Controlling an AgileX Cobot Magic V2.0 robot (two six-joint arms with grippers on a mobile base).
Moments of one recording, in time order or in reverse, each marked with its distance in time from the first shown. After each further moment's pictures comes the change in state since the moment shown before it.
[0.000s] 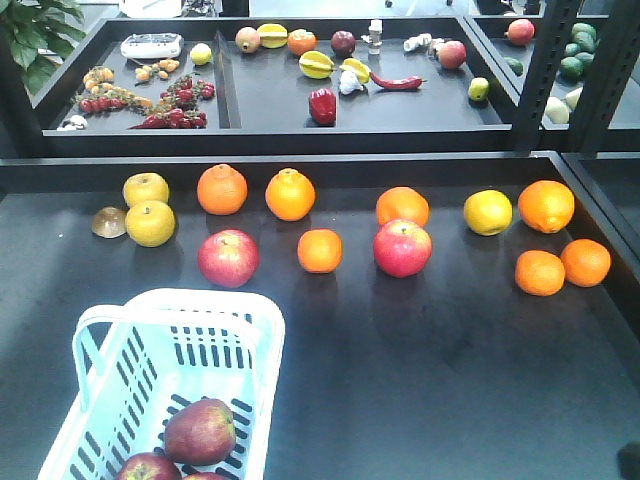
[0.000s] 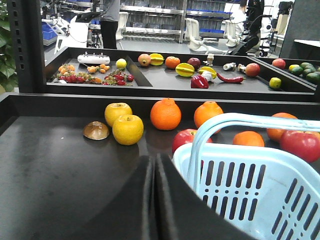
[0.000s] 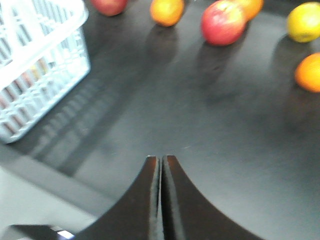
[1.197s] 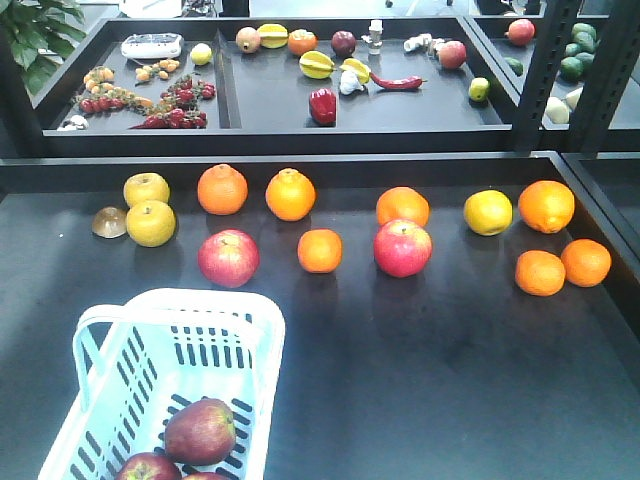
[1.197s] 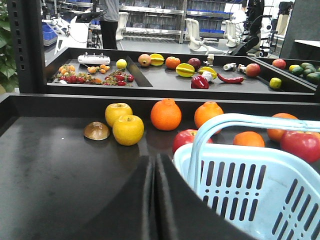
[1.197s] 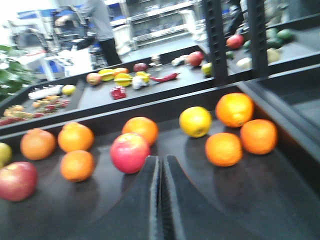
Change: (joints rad) left arm 0.000 0.000 0.001 0.000 -0.002 0.000; right arm -0.774 -0.369 0.506 0.149 -0.775 -0.026
